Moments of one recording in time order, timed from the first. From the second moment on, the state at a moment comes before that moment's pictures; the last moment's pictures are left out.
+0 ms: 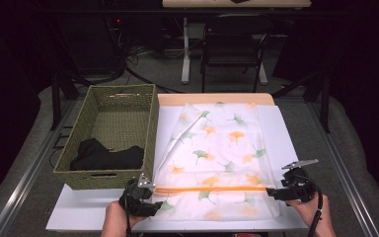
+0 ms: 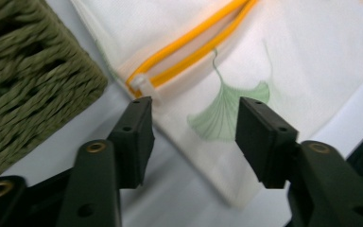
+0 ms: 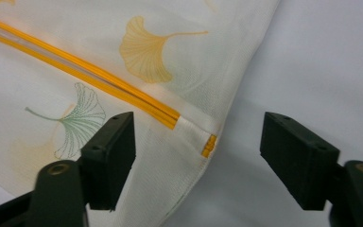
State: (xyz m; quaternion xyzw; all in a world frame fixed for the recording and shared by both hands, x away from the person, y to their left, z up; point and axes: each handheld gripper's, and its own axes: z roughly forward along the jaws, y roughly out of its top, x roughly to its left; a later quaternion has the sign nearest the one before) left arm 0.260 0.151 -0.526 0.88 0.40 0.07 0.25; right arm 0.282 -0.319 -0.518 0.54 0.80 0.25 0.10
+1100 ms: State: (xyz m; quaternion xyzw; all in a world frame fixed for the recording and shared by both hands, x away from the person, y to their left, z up) left arm 0.255 0.219 -0.523 0.85 0.46 0.09 0.24; right arm 0.288 -0.277 -0.494 0.44 0.84 0.29 0.10
